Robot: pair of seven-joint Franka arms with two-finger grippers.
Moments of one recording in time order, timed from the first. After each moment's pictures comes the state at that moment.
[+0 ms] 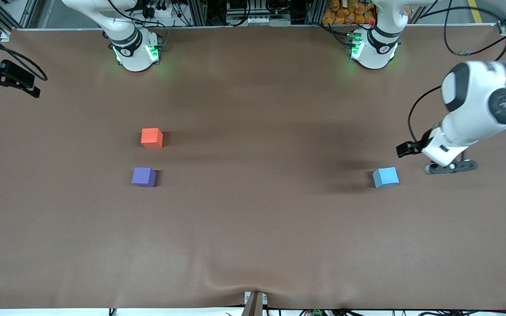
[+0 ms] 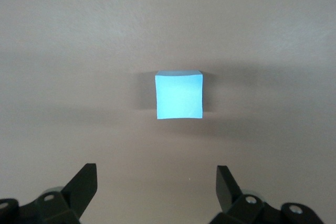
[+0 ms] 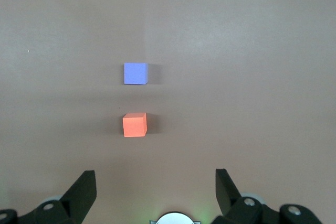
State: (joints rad) left arm 0.00 0.15 -0.07 -2.10 0.02 2.17 -0.16; right arm -0.01 -0.04 0.01 -1.46 0.03 1.37 0.01
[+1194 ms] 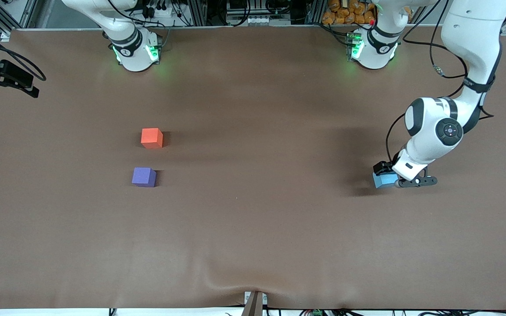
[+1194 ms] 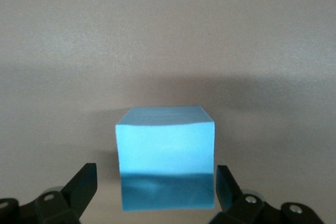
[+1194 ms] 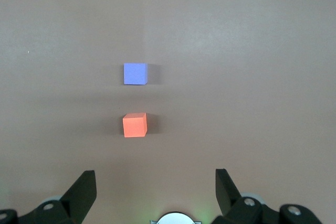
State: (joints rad) left arm 0.00 0.40 -0.08 -2.20 0.02 2.62 -0.16; right arm -0.01 -0.04 0.01 -1.46 0.03 1.37 0.01
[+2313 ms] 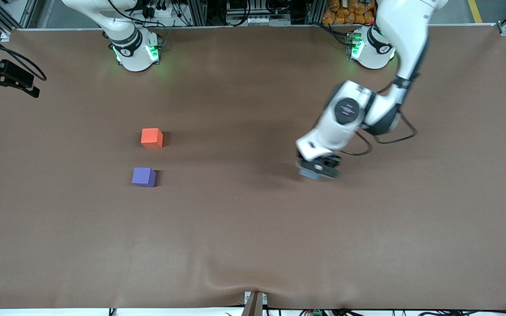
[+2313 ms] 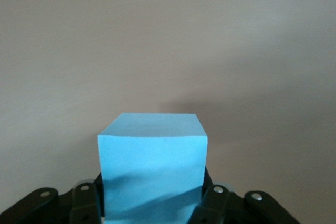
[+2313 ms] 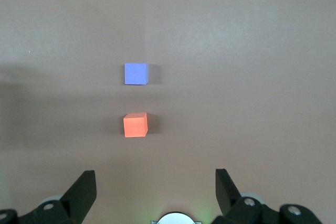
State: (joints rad) left arm -0.51 0.43 -0.12 -1.92 0.02 2.47 -0.22; right arm -0.01 -0.04 0.01 -1.46 0.04 1.37 0.01
